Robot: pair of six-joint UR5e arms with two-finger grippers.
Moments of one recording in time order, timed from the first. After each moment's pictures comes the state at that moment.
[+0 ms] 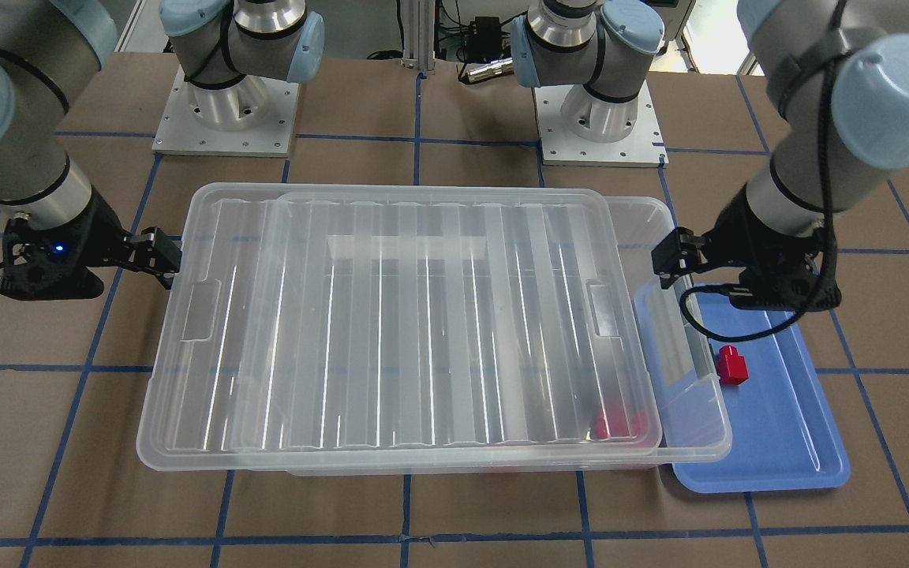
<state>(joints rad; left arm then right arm) -1.47 -1.73 -1.50 -1.56 1.64 0.15 1.40 -1.48 1.82 -1.91 -1.58 -0.24</state>
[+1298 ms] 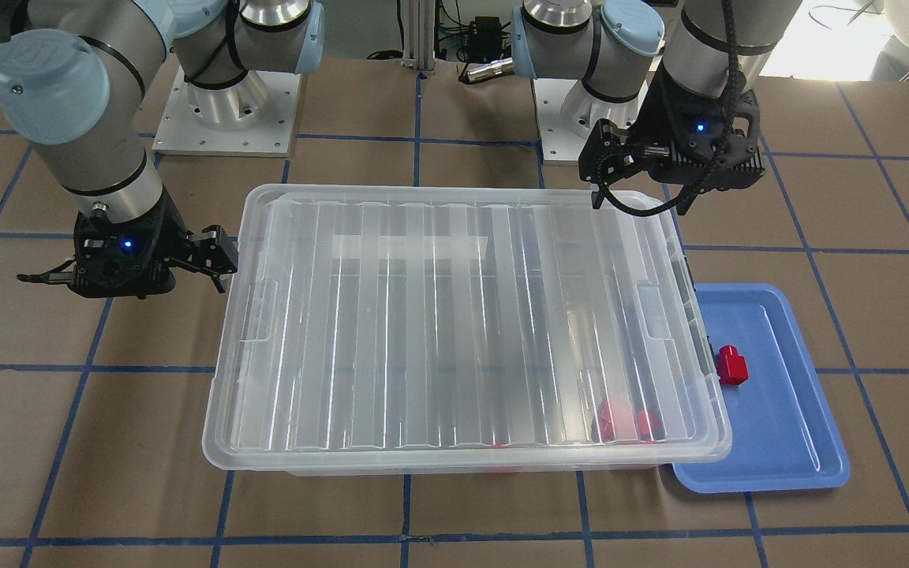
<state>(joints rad) -1.57 -1.57 -1.55 -1.57 1.58 0.07 1.51 -1.48 1.78 -1.93 -1.59 -0.18</state>
